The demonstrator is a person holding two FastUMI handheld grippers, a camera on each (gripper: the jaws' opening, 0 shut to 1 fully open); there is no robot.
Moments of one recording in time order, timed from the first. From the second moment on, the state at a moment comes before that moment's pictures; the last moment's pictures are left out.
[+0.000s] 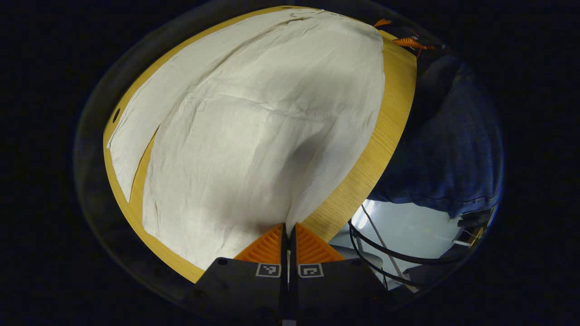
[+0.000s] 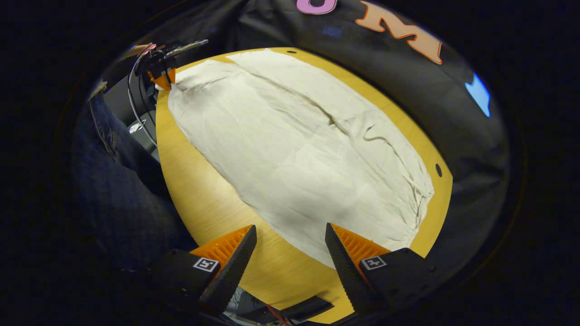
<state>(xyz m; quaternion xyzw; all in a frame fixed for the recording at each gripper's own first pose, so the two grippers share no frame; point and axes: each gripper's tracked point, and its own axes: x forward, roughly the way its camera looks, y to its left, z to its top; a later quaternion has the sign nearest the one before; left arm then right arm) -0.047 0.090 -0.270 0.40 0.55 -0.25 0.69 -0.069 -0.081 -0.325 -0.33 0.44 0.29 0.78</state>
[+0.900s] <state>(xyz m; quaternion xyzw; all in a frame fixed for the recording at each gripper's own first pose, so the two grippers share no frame) -0.045 0.090 -0.272 0.39 0.55 -0.23 0.70 -0.058 -0.099 -0.360 -0.33 0.54 0.31 0.72</state>
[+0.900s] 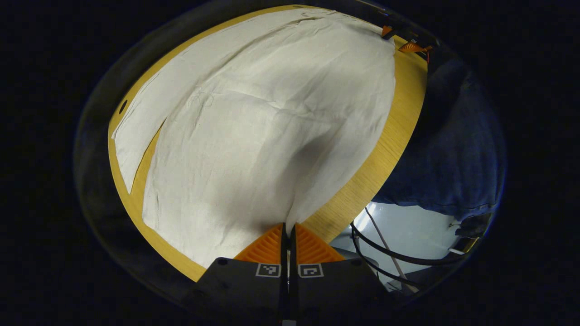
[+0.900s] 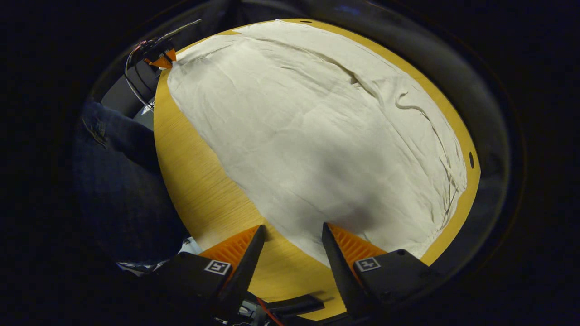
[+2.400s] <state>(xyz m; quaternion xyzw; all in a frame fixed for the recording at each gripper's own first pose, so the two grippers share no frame) 0.034 0.102 -0.210 0.28 0.37 -0.05 0.88 -0.007 -0.078 -0.288 -0.21 0.42 0.15 0.87</state>
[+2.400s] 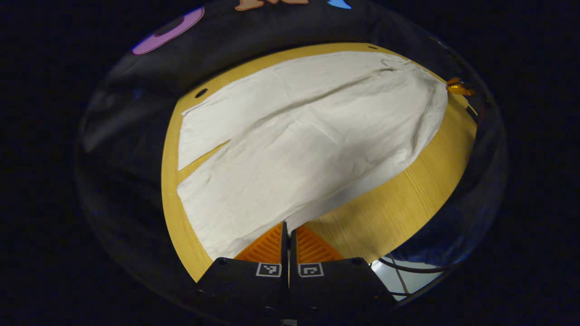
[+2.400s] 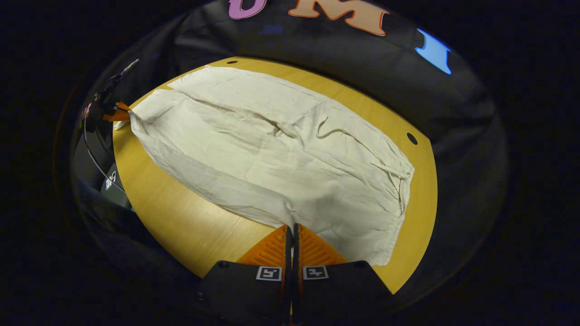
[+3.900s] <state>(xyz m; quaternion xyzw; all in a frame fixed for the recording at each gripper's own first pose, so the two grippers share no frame) 0.421 0.046 -0.086 0.20 0.18 0.05 0.96 0.289 -0.056 -0.271 0.01 0.33 0.07 0.94</state>
